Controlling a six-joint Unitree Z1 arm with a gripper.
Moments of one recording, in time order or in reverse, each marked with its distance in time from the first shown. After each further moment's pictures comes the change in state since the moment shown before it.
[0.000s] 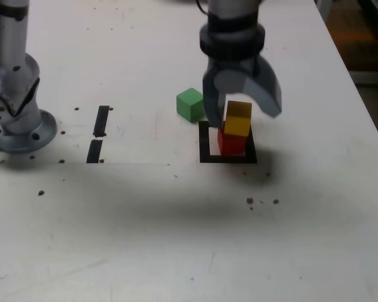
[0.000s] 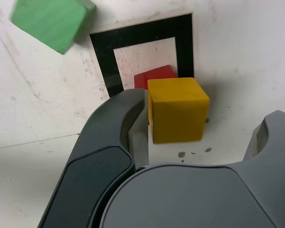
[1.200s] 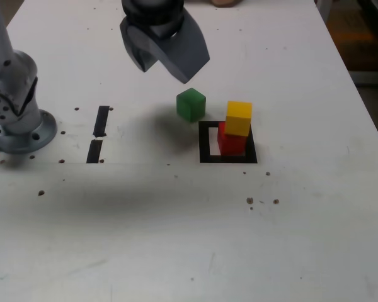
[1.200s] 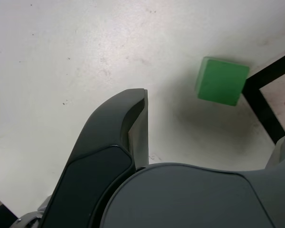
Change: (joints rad) arm 0.094 -0.259 0.298 0.058 0.293 0.610
